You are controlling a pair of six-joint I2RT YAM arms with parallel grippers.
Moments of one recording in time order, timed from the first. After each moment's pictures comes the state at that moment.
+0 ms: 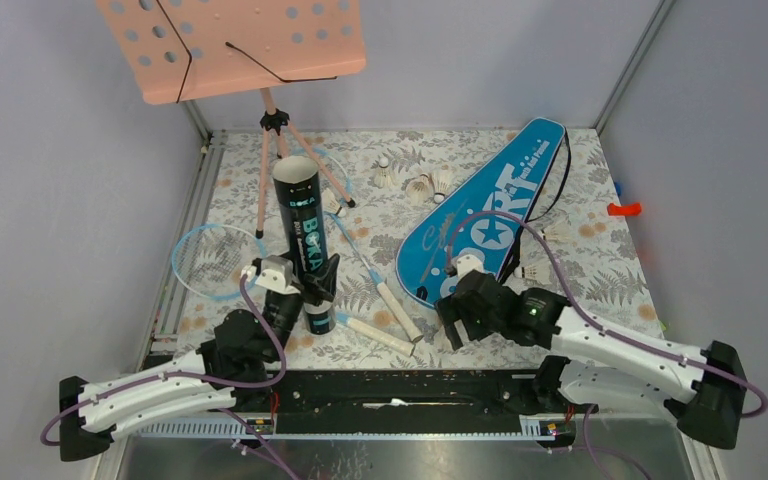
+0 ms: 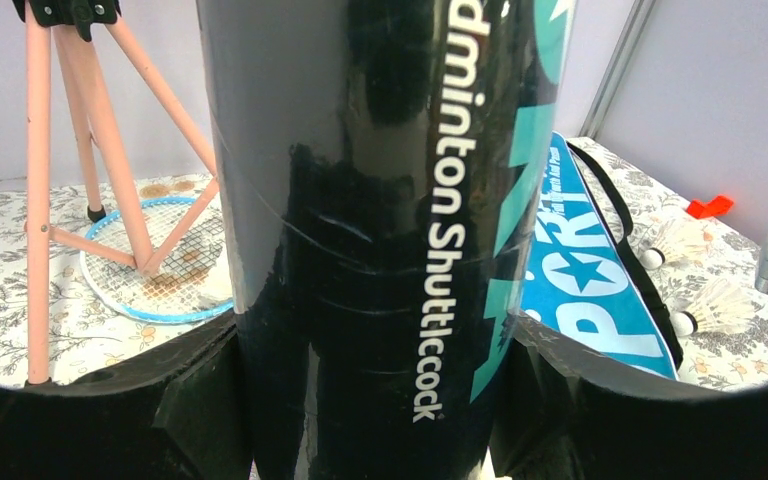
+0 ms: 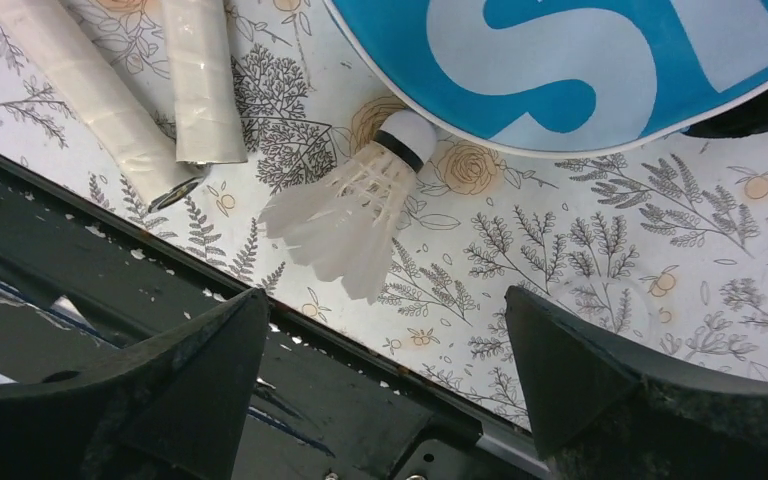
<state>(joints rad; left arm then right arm) -1.18 0.40 0.30 0.38 -0.79 0.08 0.98 0.91 0.65 -0.74 0.19 0.46</state>
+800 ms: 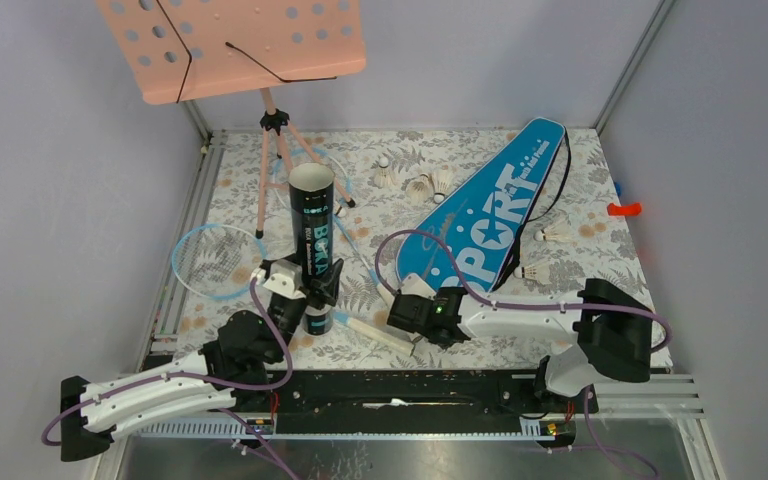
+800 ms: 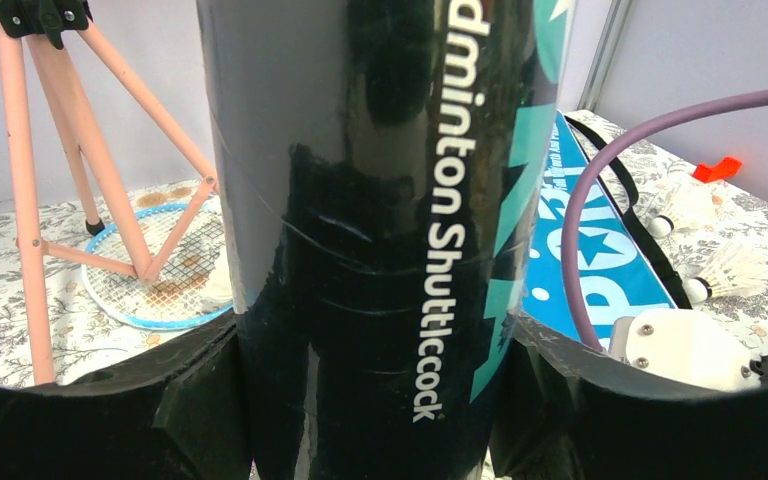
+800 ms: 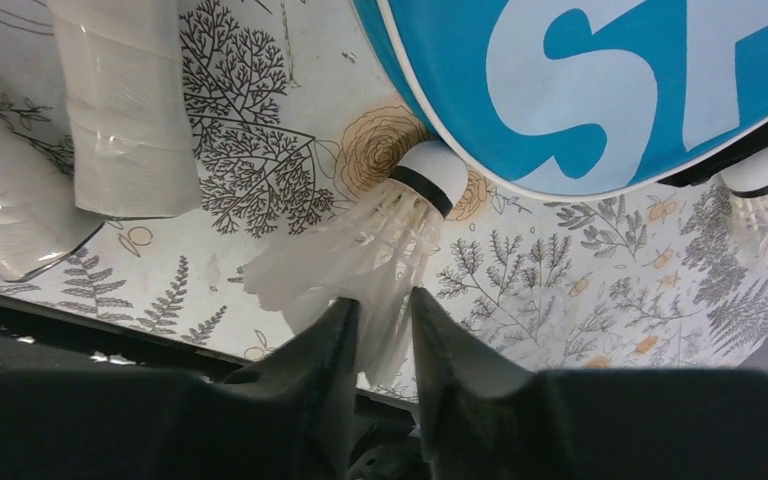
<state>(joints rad) -1.18 0.39 0.27 0.38 -0.74 0.13 1.24 1.51 0.92 -0.88 0.46 0.44</state>
